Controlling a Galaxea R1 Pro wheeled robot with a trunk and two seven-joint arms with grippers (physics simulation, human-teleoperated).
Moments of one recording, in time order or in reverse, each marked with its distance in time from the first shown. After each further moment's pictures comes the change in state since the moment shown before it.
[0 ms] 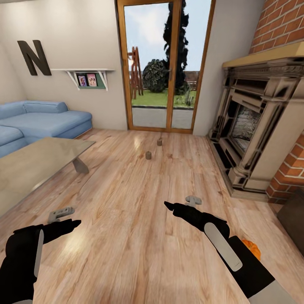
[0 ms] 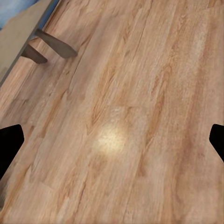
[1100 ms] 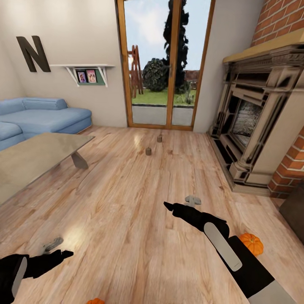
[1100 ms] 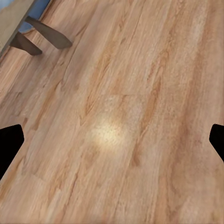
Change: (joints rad) left arm 0.003 0.209 0.053 0.588 0.204 -0.113 -0.114; right arm 0.000 0.004 -0.001 -0.004 -0.003 0.016 -0.006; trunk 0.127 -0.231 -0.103
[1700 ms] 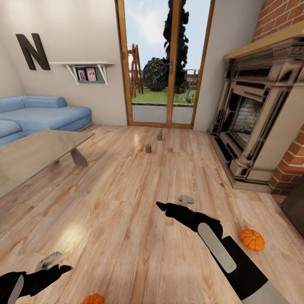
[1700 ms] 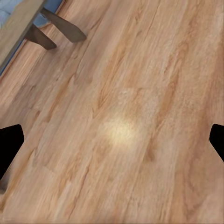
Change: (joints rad) left arm 0.000 0.042 0.004 0.258 0.016 -0.187 -0.027; right arm 0.000 0.042 0.033 -0.031 -0.002 0.005 -0.004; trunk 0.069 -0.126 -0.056
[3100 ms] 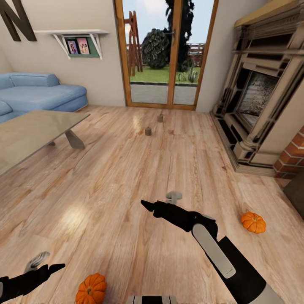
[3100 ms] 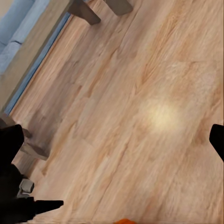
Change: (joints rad) left arm 0.001 0.111 -0.002 0.094 0.016 -0.076 -0.283; right arm 0.000 0.020 0.071 -0.127 -0.015 0.027 0.110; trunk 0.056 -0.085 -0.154
